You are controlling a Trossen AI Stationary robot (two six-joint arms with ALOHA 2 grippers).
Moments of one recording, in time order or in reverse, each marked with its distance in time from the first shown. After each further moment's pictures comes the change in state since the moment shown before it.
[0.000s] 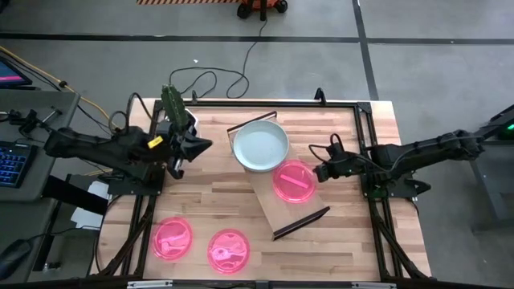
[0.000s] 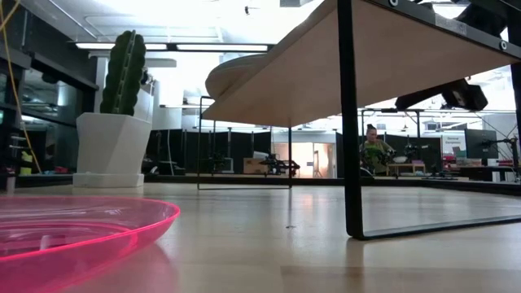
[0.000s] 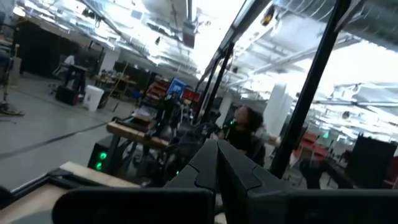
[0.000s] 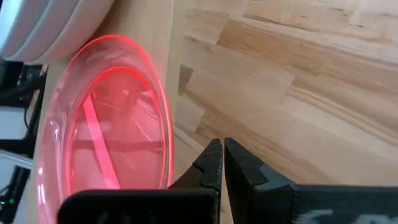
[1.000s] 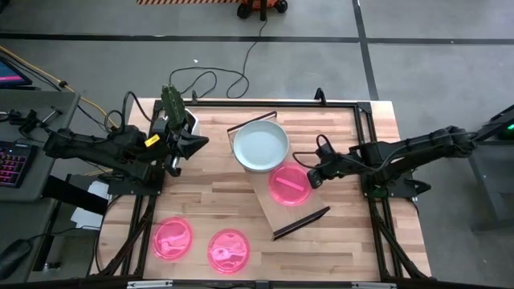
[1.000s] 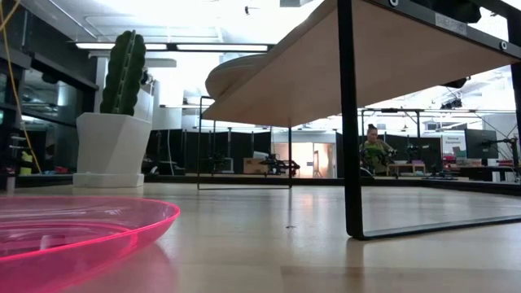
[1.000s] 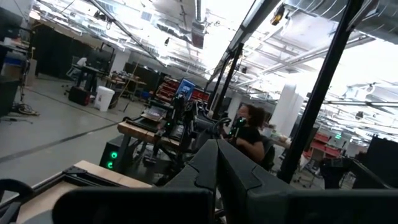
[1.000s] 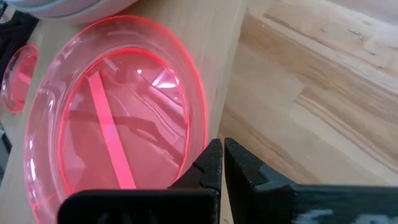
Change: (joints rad) left arm 0.000 -0.047 0.000 -0.057 -0.037 0.009; right arm 0.023 0.203 0.231 -0.160 -0.021 -0.169
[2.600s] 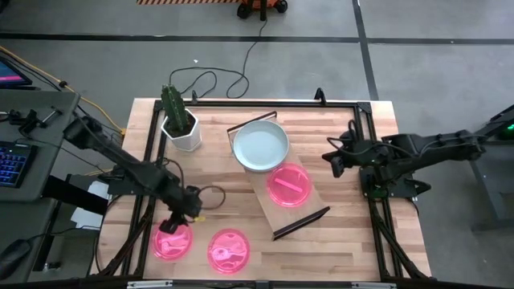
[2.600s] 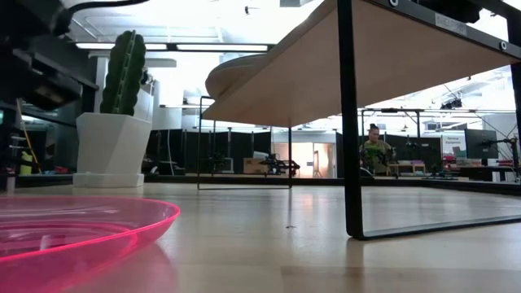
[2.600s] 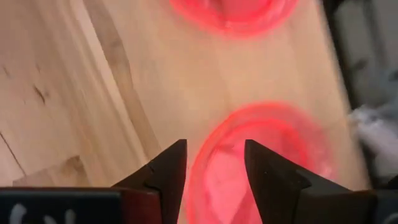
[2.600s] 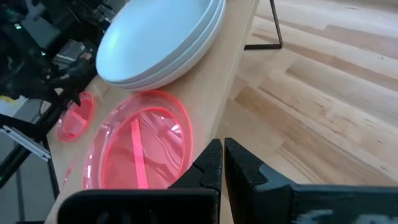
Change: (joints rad) left arm -0.369 0.473 0.000 -0.988 0.479 0.047; right arm 0.002 -0.323 0.000 -0.085 0.148 -0.126
